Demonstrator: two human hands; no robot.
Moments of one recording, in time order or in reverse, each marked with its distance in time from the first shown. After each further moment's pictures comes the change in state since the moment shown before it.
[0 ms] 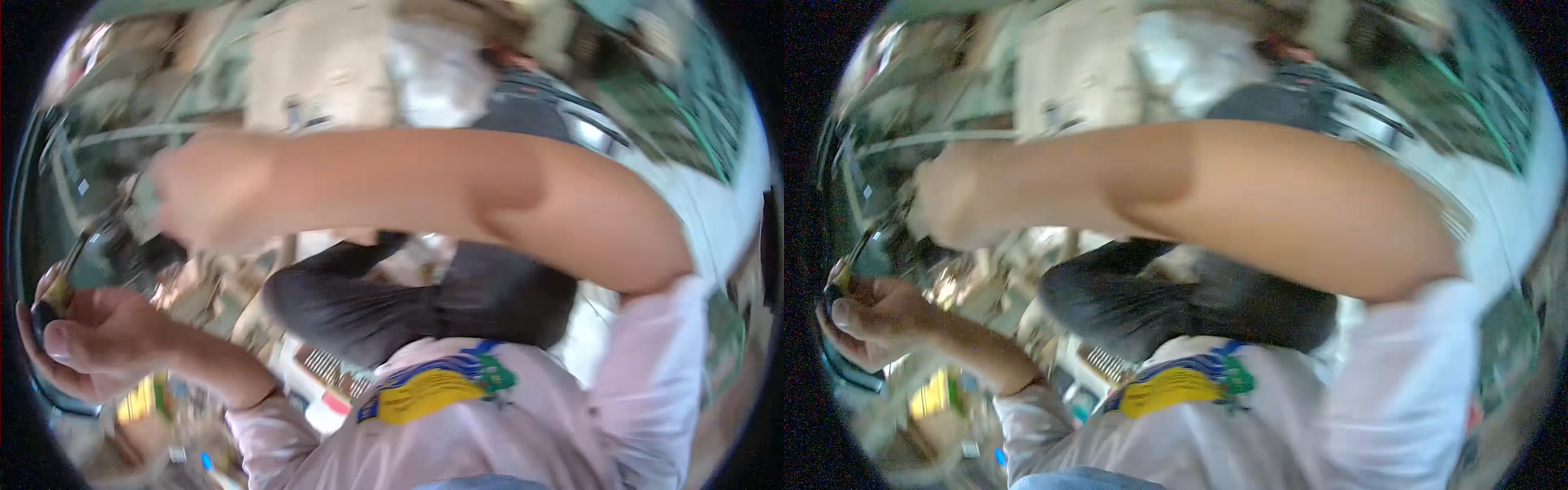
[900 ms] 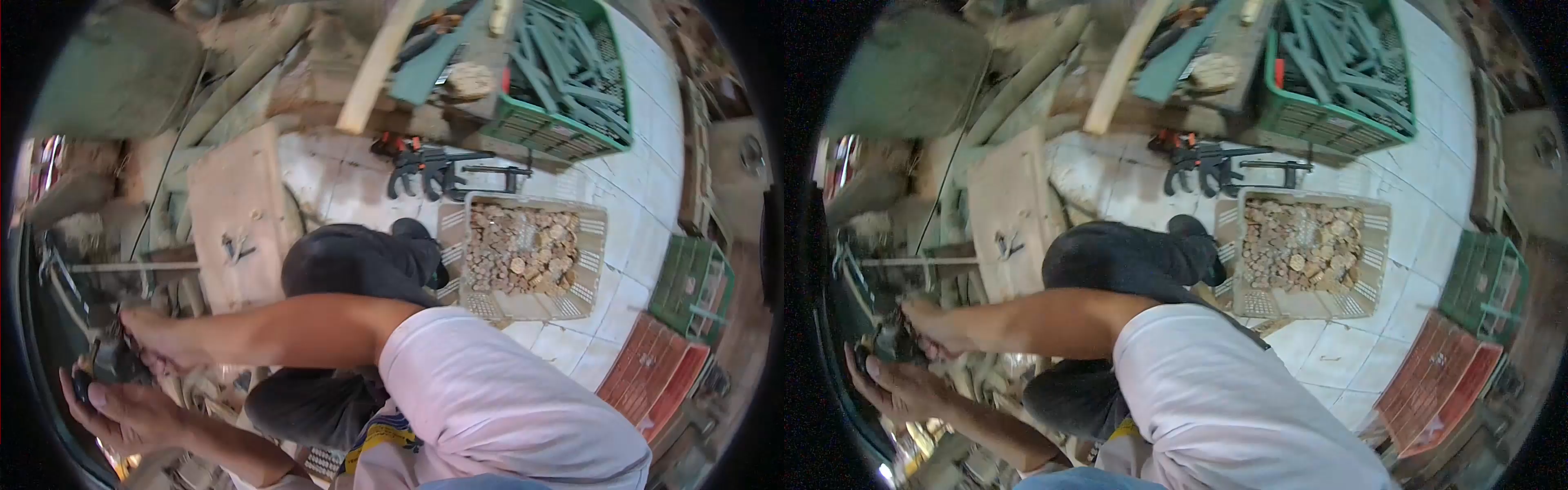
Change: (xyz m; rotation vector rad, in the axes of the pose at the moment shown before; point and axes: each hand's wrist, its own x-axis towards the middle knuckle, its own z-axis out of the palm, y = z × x) left_hand -0.022 0.033 0.022 0.349 -0.041 -0.133; right_hand 0.094 -0.017 0.083 1.836 0.164 0.512
